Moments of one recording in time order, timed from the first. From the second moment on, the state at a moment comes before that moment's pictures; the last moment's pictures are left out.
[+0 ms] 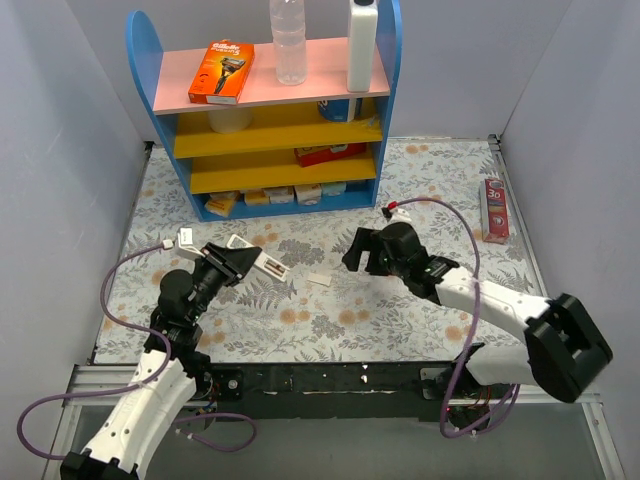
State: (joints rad) left arm -0.28 0.46 0.26 0.18 0.21 -1.02; right arm 0.72 1.34 0.66 0.01 0.07 0.70
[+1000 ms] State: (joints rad) left arm -0.28 0.77 0.31 0.31 0.26 -1.03; right arm 0.71 0.75 0.59 -0.49 0.22 0.39
